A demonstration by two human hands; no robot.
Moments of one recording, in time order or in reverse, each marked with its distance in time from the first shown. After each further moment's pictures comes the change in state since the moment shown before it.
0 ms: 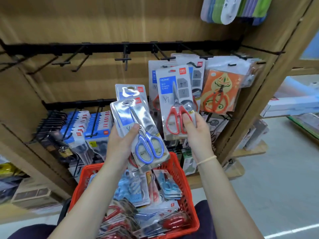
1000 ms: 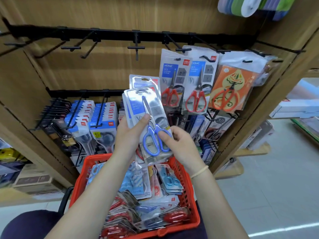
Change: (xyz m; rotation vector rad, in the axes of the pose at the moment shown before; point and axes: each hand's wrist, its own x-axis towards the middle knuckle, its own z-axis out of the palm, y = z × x) left_hand 0.008 -0.005 0.001 -0.052 -0.012 0.037; right_hand -0.044 -0.001 0.039 -0.134 -0.361 0.136
